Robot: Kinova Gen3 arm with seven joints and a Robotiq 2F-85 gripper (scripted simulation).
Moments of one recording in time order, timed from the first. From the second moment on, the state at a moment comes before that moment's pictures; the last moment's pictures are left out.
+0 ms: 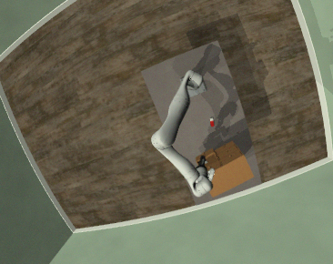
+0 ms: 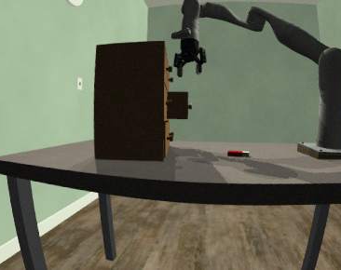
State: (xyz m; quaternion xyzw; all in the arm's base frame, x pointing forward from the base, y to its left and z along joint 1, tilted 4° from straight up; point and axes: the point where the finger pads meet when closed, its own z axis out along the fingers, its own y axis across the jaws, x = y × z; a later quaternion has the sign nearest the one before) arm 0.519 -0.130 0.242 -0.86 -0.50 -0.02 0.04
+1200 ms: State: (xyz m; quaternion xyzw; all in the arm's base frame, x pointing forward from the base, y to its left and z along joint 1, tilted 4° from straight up) arm 0.516 -0.130 0.245 -0.87 -0.49 -0.02 0.04
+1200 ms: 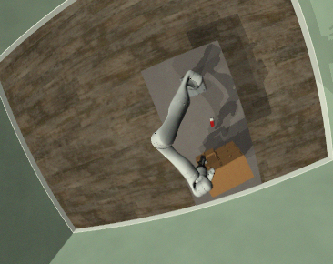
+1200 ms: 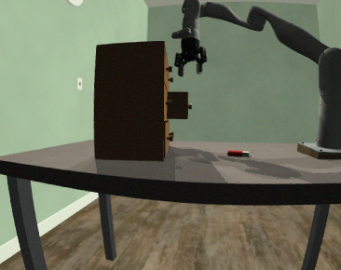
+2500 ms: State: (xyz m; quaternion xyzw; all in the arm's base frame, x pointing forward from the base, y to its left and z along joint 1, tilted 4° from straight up) arm 0.448 -0.144 0.314 -0.98 -0.20 0.00 0.04
